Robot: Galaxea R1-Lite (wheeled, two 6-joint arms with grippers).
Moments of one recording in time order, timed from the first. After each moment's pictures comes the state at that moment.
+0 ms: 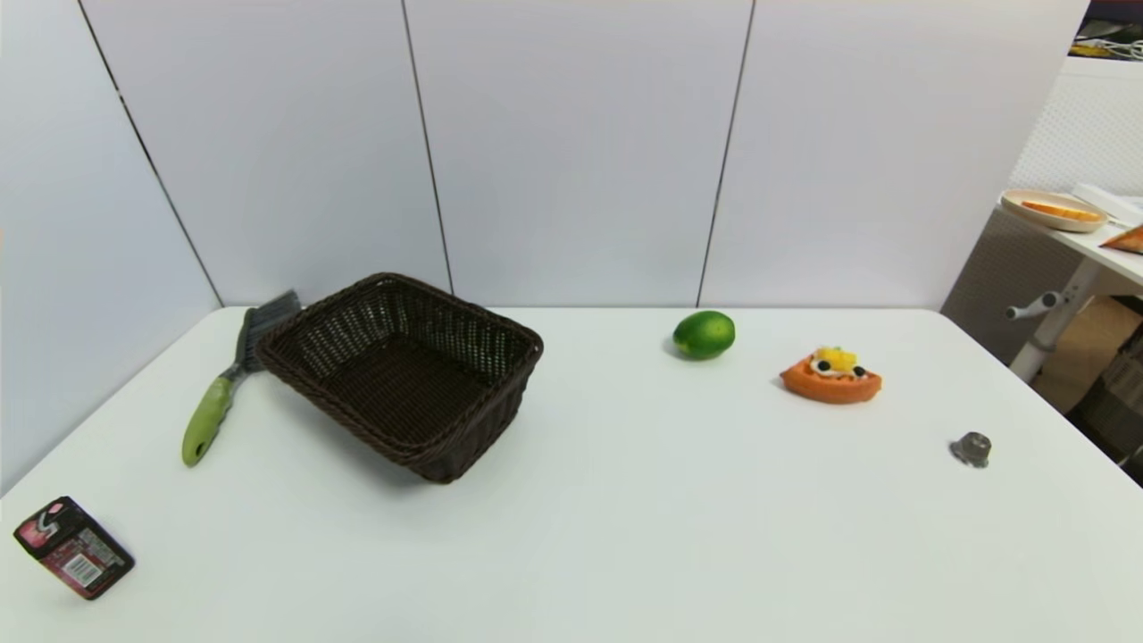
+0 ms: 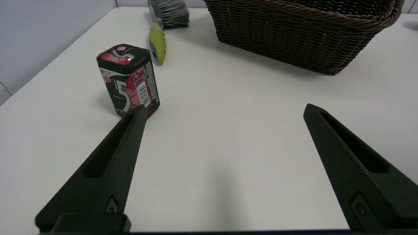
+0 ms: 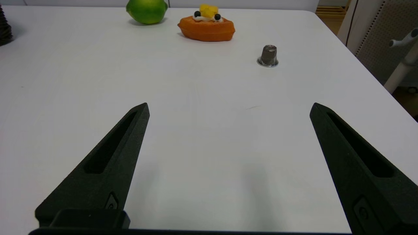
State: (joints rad) left arm 0.00 0.00 0.00 0.00 0.00 0.00; right arm 0.00 0.00 0.00 0.01 0.01 -0.01
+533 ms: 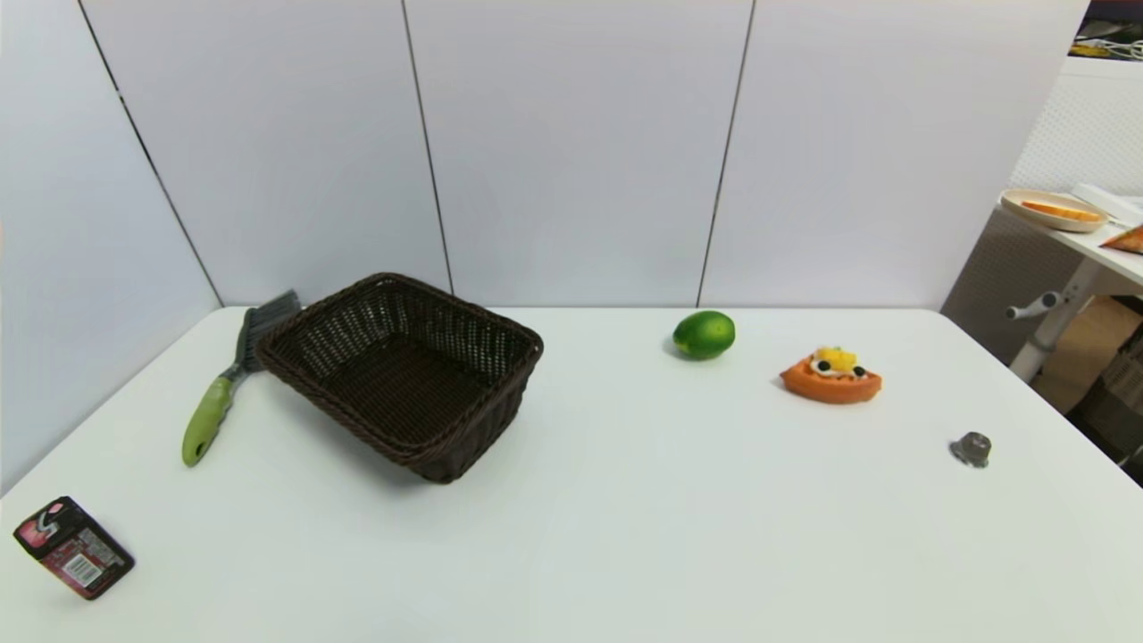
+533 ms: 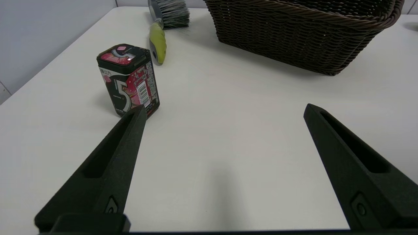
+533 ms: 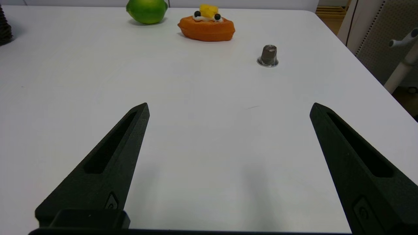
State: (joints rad) left arm 0.00 0.00 0.00 0.00 0.00 0.00; right arm 0.00 0.00 0.00 0.01 0.01 -0.01
